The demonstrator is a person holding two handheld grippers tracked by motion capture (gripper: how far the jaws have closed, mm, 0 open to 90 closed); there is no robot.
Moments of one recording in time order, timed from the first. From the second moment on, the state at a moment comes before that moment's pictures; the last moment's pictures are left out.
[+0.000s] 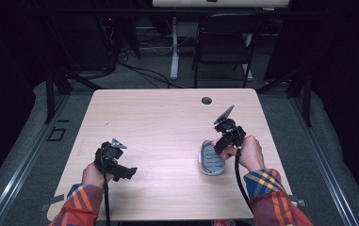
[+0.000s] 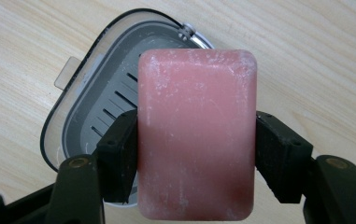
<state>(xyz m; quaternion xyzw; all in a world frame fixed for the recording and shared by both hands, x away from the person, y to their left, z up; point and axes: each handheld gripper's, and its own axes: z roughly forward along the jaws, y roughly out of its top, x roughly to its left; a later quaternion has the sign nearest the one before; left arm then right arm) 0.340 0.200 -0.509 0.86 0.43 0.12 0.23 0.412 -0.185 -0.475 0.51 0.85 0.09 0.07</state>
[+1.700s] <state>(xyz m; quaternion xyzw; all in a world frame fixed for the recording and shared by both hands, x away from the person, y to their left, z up) 0.340 0.198 -0.510 0.86 0.43 0.11 0.23 0.404 -0.184 -0.479 0.54 0.83 0.12 0.04</state>
